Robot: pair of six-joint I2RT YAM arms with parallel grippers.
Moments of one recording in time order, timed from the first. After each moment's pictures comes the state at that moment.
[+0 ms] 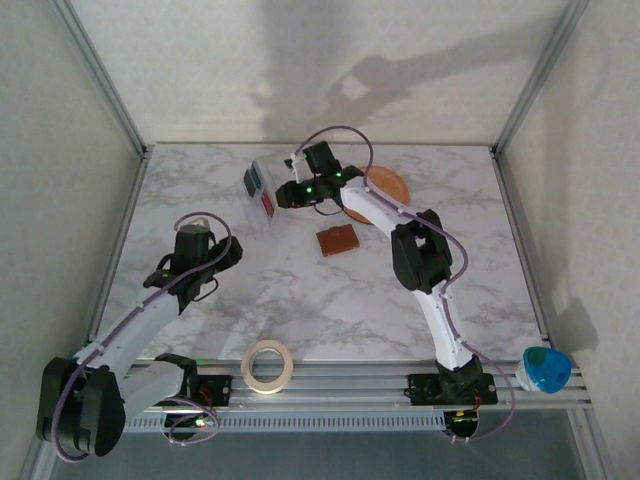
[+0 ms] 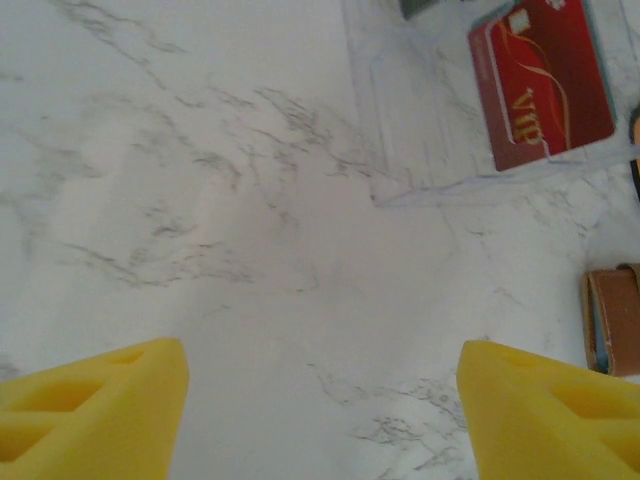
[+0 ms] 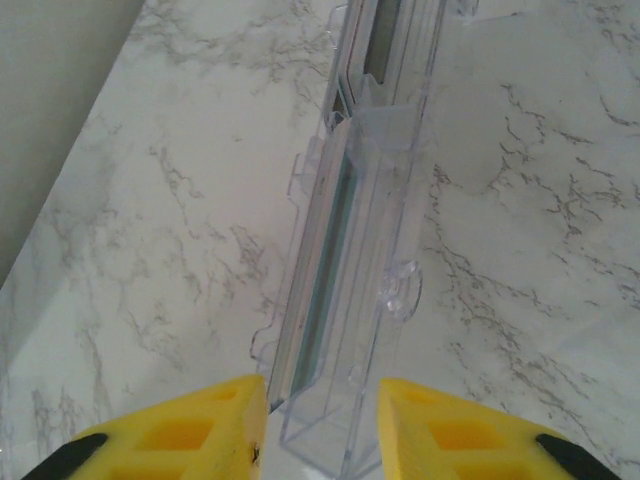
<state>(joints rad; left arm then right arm) -0.18 1.04 0.57 -0.26 -0.07 -0.63 0.63 2.34 2.06 -0.53 -0.47 0.29</state>
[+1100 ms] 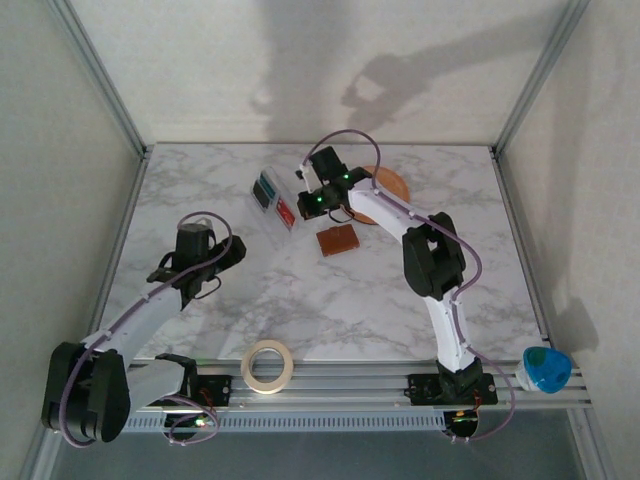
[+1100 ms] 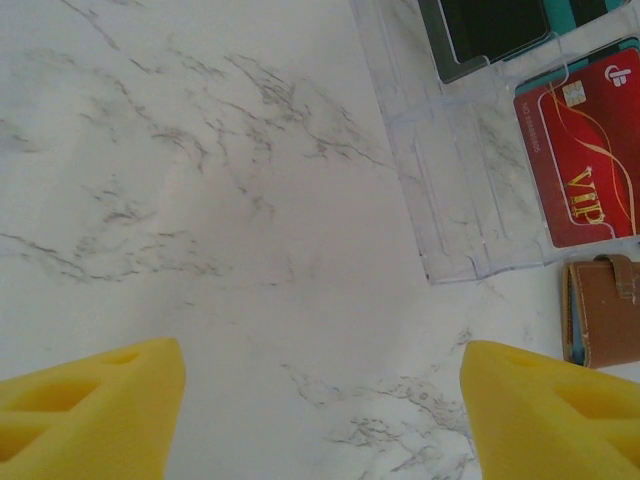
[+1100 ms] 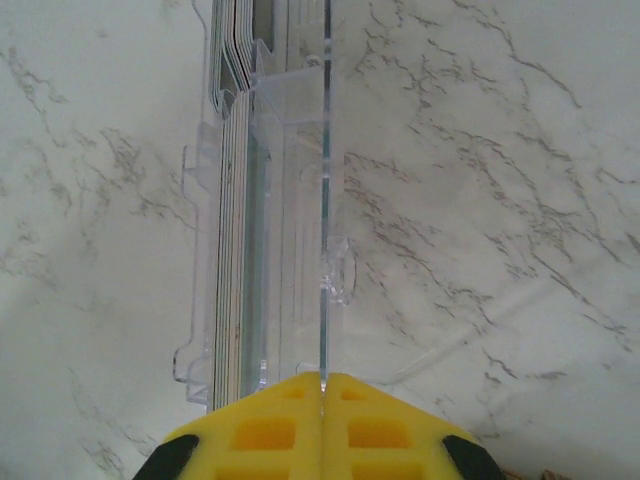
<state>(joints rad) -0.16 1.13 0.57 -0.18 0.05 -0.66 0.63 2.19 1.88 -0.66 -0.26 0.16</state>
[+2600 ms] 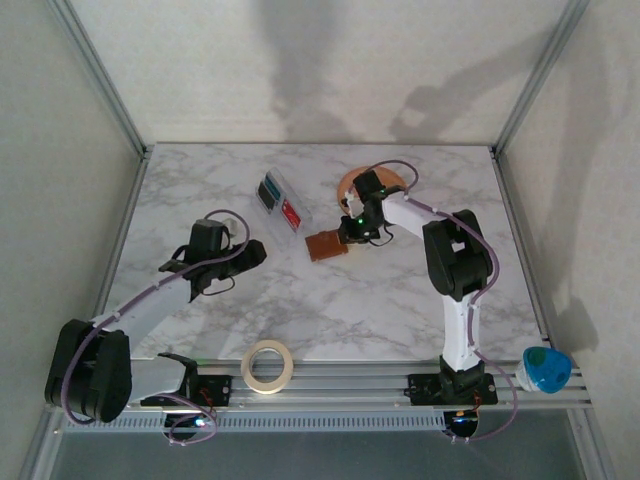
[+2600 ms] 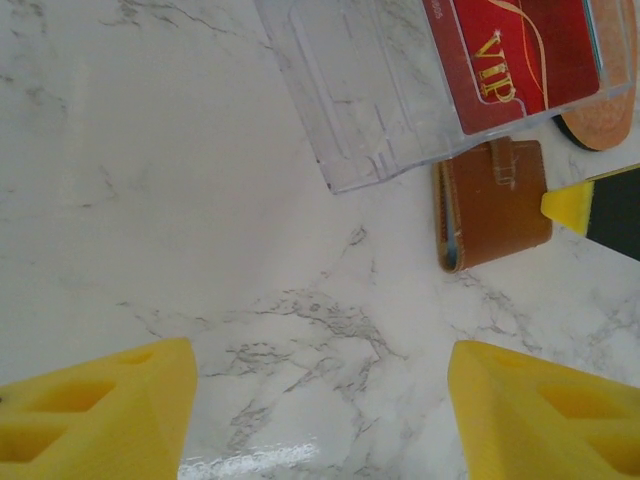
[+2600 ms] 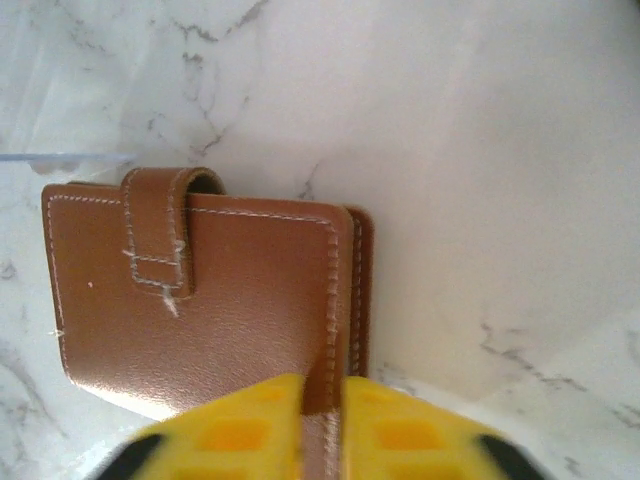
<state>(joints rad) -0.24 1.23 0.62 -0.19 0.27 -0.65 0.45 2.07 1.47 -0.66 -0.40 0.21</state>
